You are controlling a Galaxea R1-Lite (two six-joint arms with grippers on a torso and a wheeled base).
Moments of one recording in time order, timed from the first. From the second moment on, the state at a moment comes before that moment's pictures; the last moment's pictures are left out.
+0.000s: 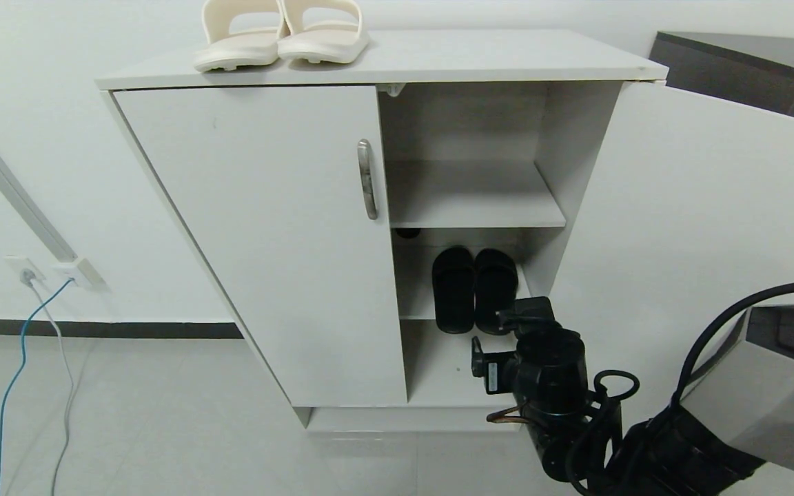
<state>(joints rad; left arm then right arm) 0.00 0.00 0.00 0.00 -0.03 0.01 0.82 2.10 -0.74 -1.13 -0.74 0.14</state>
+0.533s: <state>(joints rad) 0.00 0.00 0.00 0.00 -0.03 0.01 0.84 2.08 -0.72 -1.12 -0.74 0.13</state>
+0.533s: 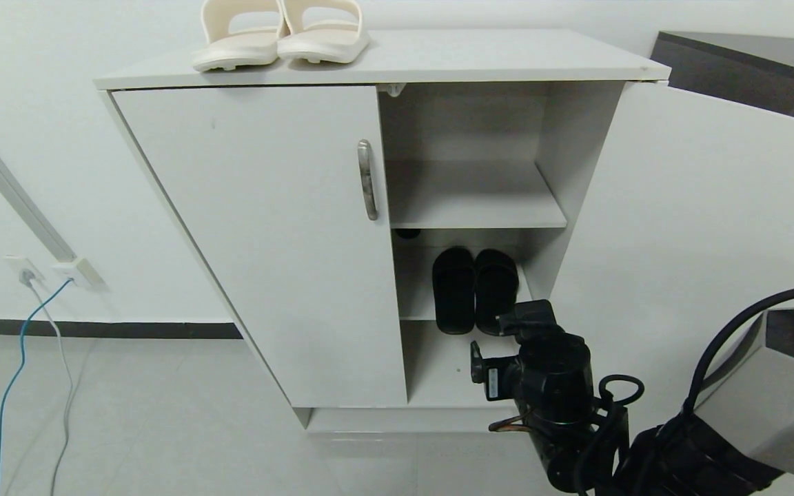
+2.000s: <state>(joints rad) 0.00 0.00 0.00 0.00 -0.03 0.02 0.85 2.05 -0.70 -1.14 -0.75 0.11</state>
